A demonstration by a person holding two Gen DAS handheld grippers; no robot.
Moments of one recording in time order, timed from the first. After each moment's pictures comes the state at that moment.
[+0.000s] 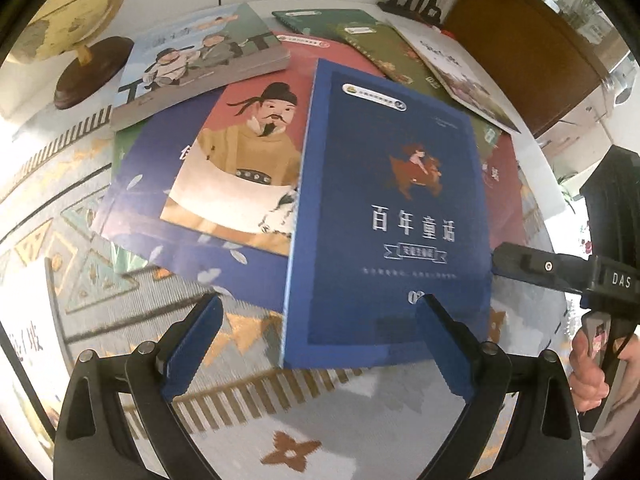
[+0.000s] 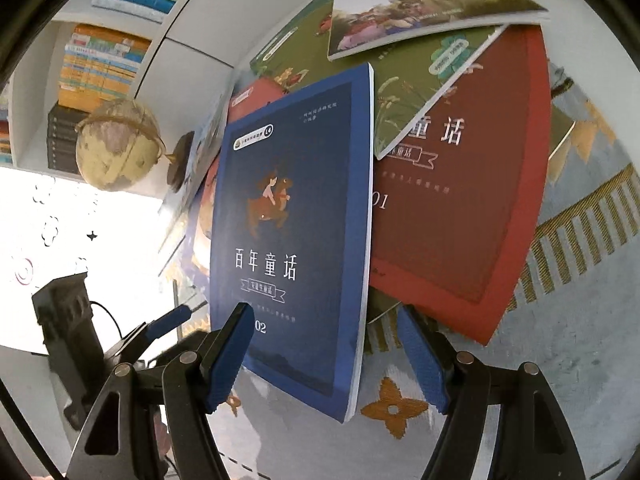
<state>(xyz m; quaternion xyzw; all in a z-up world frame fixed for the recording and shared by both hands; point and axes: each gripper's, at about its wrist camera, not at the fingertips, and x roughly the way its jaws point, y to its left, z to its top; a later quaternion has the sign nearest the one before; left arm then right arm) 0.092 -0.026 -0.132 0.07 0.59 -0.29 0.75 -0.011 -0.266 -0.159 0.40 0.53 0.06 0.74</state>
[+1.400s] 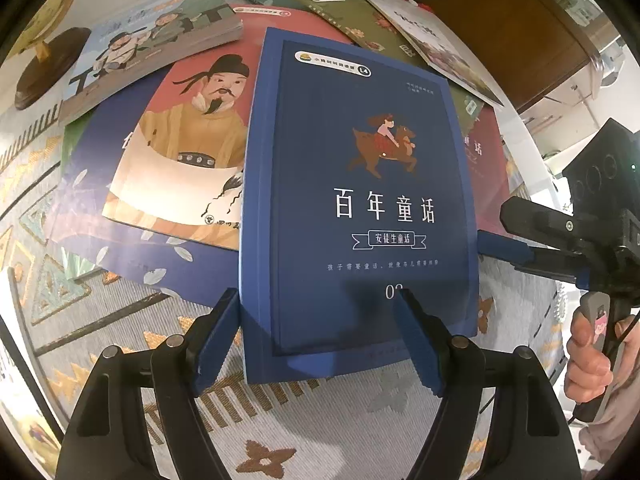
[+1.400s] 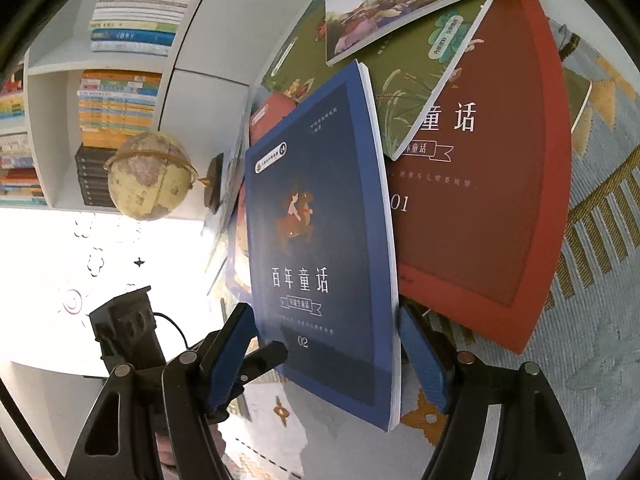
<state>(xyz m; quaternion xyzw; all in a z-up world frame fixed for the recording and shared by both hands) 0.082 -0.054 -0.147 0.07 0.61 -0.33 0.72 -0.011 -0.278 -0.165 0.49 0.48 0.10 0.72</state>
